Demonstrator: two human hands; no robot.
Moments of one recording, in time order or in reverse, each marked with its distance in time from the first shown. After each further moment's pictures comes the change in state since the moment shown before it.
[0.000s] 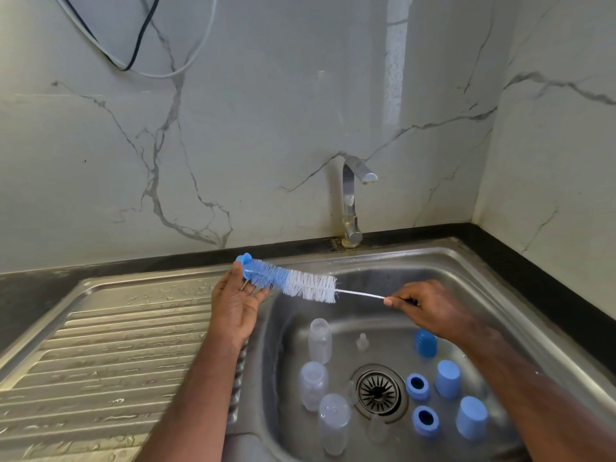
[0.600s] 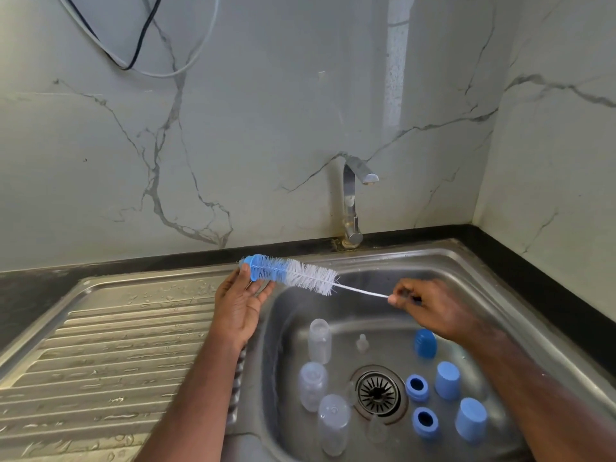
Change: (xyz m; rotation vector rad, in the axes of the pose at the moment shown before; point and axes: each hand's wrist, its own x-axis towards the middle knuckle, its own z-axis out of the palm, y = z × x) left_hand 0.003 -0.006 -0.006 -0.026 -0.115 0.011; right_hand -0.004 0.002 -0.005 0.022 0.025 -0.040
